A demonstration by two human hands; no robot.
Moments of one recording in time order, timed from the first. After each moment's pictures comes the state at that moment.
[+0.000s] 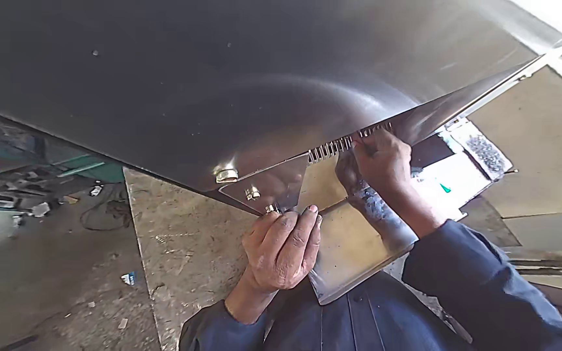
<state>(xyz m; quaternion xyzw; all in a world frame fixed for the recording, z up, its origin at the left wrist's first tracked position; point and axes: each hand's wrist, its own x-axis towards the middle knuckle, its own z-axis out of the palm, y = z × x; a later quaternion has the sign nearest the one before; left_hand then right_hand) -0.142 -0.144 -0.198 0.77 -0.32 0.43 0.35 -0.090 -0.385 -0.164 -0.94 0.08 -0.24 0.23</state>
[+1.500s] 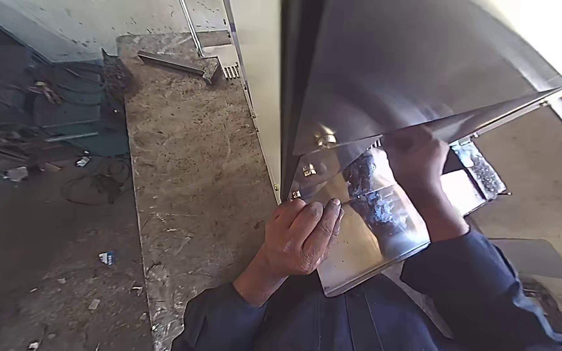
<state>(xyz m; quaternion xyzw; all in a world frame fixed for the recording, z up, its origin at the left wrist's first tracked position) -0.143 -0.140 -0.207 0.76 -0.33 0.44 0.35 -0.091 -0.383 -0.137 -0.95 0.10 -0.22 0.19</state>
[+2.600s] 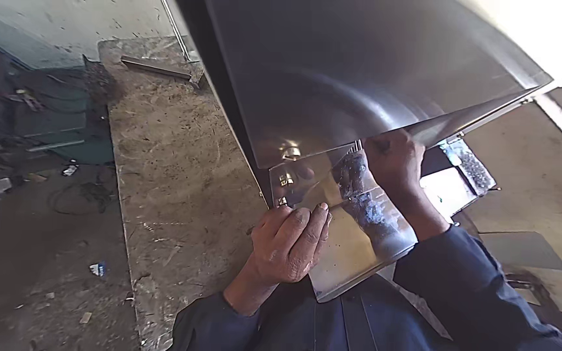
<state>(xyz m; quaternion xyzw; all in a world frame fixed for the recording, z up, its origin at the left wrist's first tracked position) -0.141 -0.142 -0.206 0.75 -0.33 0.45 0.35 -0.085 -0.373 -0.138 -0.95 0.07 -0.25 0.19</state>
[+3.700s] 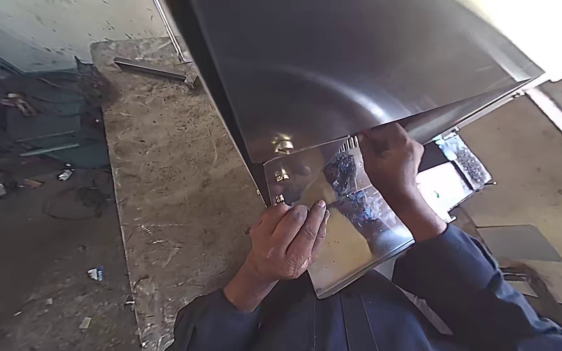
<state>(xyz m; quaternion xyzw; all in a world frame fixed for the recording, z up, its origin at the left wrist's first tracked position) -0.140 -0.143 -0.207 0.75 -0.33 0.45 0.36 -0.092 -0.370 -0.148 -0.94 0.03 -0.28 0.21</state>
